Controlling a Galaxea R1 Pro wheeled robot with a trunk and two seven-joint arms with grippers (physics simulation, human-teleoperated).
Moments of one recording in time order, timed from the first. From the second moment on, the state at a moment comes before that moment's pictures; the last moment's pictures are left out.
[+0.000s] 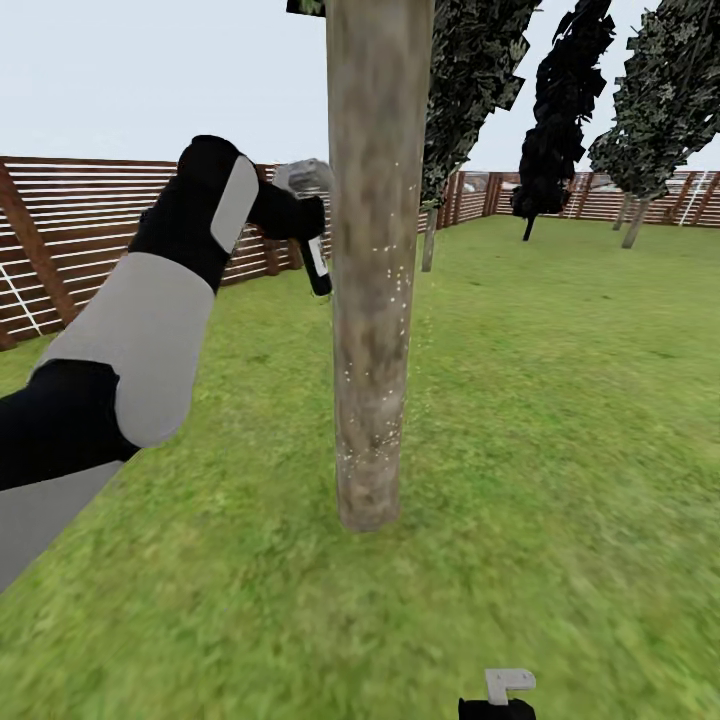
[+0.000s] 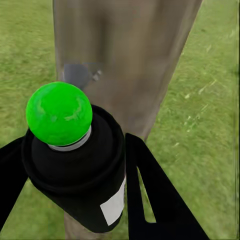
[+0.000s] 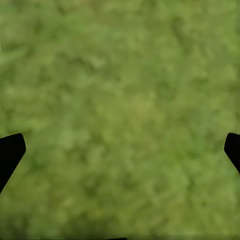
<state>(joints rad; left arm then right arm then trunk) -1.76 -0.17 0.02 -0.62 0.12 1.00 -0.11 -0.52 0.04 0.02 0.05 0.02 -0.21 -0.16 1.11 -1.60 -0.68</state>
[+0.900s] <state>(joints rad) -1.77 -0.17 0.02 -0.70 0.44 0.99 -0.09 -0.52 0.04 0.02 0.05 0.02 -0.21 -0.16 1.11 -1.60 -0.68</state>
